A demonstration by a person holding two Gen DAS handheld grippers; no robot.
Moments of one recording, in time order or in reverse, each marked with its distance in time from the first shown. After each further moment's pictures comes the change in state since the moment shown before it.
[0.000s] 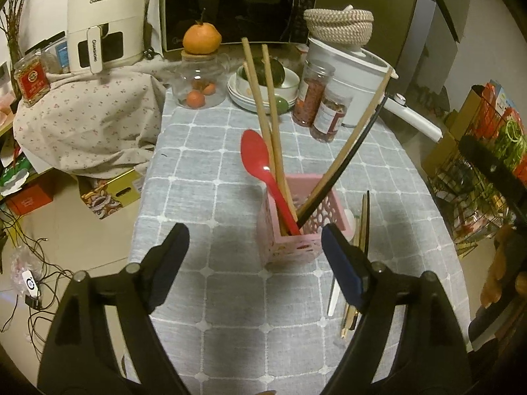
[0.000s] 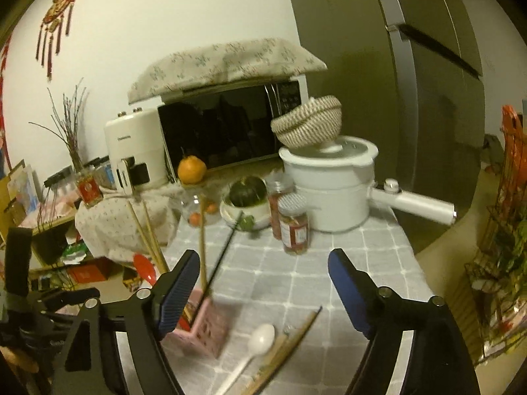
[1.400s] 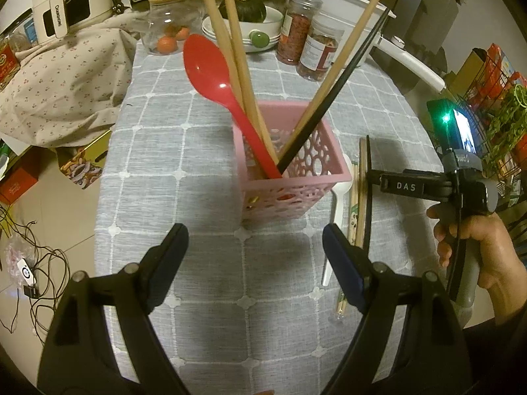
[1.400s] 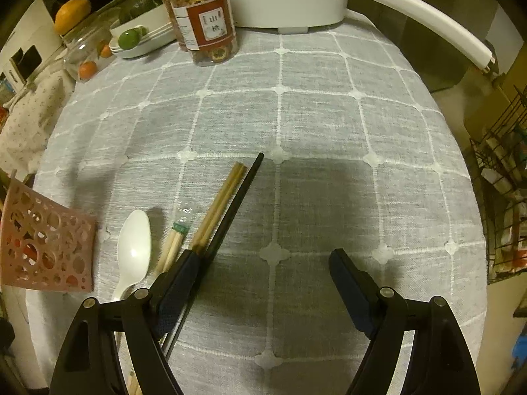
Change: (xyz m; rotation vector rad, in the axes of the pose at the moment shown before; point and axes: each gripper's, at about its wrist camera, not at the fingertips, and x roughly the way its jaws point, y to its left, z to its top) left arm 0.044 -0.021 -0.019 0.043 0.218 -0.034; right arm 0.165 -0.071 -0.100 0.090 0.736 -0.213
